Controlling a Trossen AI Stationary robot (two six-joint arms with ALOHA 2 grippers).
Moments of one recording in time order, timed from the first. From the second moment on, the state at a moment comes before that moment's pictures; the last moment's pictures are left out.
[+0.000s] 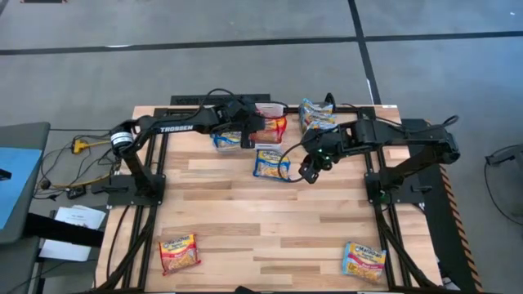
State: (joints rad) left arm 0.40 1.74 1.32 -0.26 -0.25 0.66; right arm 0.02 1.39 1.48 -1.11 0.13 0.62
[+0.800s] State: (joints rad) left arm 0.40 1.82 1.32 -0.27 -0.21 0.61; right arm 0.01 1.39 1.48 -1.11 0.13 0.62
